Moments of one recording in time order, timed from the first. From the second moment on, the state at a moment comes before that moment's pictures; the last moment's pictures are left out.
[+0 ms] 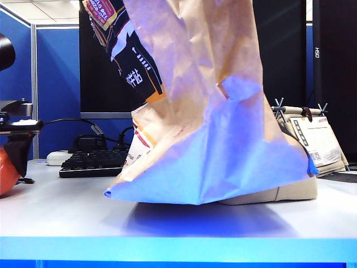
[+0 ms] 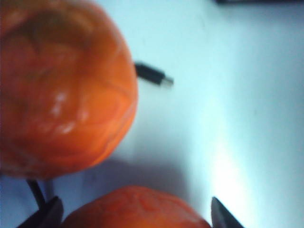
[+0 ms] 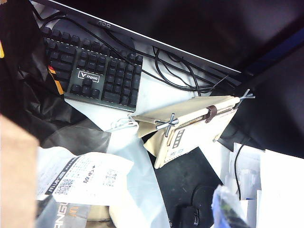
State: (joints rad) left arm -0.05 1.60 0.93 -0.37 -0.02 -0.08; right arm 0.77 1.62 2.10 -1.32 0.67 0.14
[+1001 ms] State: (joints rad) left arm -0.06 1.54 0.93 -0.44 0.23 -0.13; right arm 0.77 1.62 2.10 -1.29 0.67 0.14
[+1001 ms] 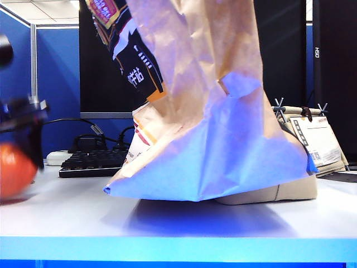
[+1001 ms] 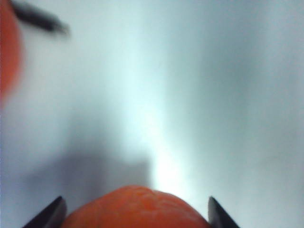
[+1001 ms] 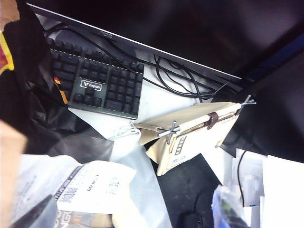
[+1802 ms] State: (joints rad) left arm -0.17 1.27 1.44 -0.70 0.31 -0.13; right arm 0.77 1.62 2.10 -1.25 0.67 0.13
